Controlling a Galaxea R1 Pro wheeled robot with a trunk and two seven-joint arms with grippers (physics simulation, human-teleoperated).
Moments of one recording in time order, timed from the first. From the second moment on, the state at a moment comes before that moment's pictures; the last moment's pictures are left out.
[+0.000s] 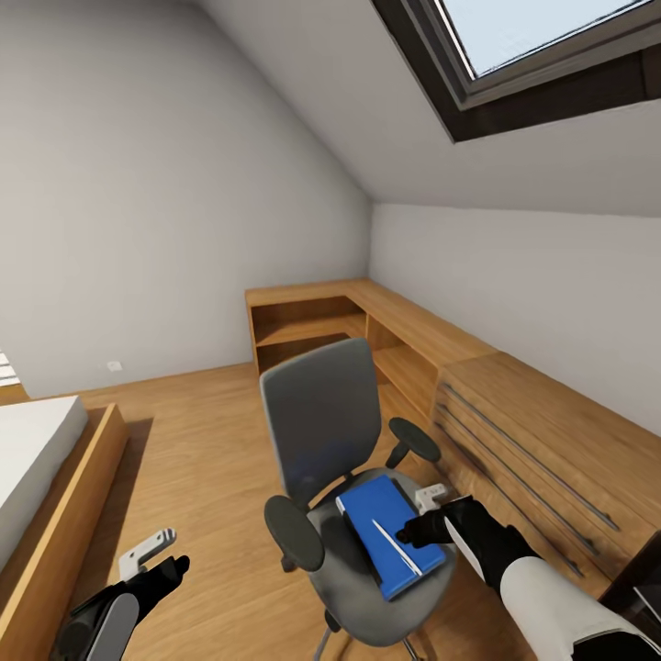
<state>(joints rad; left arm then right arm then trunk) -0.11 0.04 0.14 -1.39 0.62 0.64 0.48 -0.72 -0.06 0.22 -0.44 0.07 0.52 0.33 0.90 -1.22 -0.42</state>
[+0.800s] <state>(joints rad) -0.11 0.04 0.14 -1.38 0.62 0.64 0.48 -0.72 -0.07 0.22 -0.44 0.07 0.51 0.35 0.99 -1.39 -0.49</state>
